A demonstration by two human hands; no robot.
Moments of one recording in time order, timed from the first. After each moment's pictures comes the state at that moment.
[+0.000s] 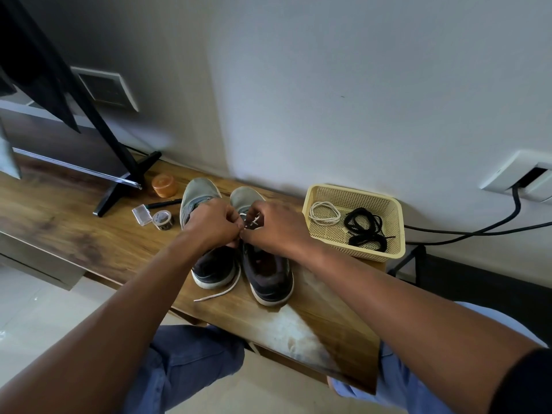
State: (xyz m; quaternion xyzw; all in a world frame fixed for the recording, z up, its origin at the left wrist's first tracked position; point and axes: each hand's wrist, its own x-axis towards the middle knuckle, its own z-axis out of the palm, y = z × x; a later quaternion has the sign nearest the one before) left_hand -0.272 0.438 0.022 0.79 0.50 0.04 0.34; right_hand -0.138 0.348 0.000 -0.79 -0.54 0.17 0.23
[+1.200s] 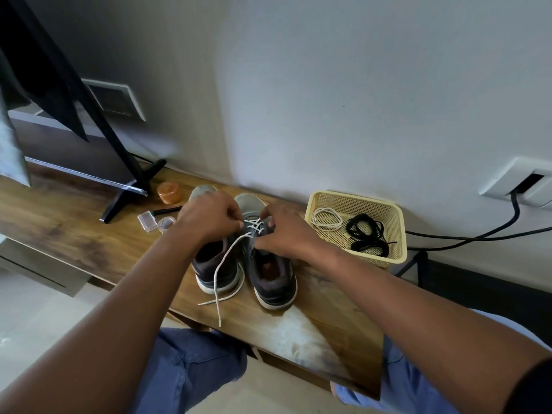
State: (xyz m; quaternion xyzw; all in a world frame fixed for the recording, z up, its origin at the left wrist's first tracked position) left_hand -0.274 0.456 0.051 0.89 0.43 -0.02 0.14; right_hand -0.124 0.345 0.001 -0.78 -0.52 0.27 0.23
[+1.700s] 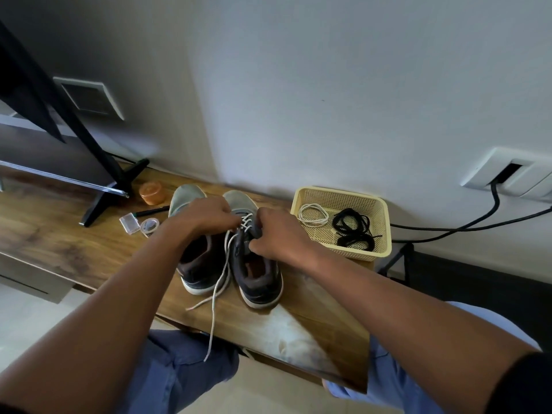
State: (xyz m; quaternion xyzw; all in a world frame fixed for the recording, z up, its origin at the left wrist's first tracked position) left_hand -0.247 0.465 0.037 0.86 0.45 -0.13 0.21; right_hand -0.124 0.335 0.003 -0.79 -0.55 0.20 0.19
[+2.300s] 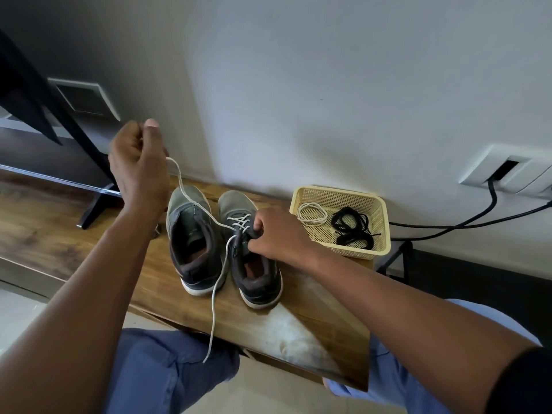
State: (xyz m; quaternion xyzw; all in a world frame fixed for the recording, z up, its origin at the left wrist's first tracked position) left_hand -0.269 0.477 0.092 0.62 0.45 0.55 0.33; right_hand -0.117 0.329 -0.006 -0.79 -0.54 0.19 0.22
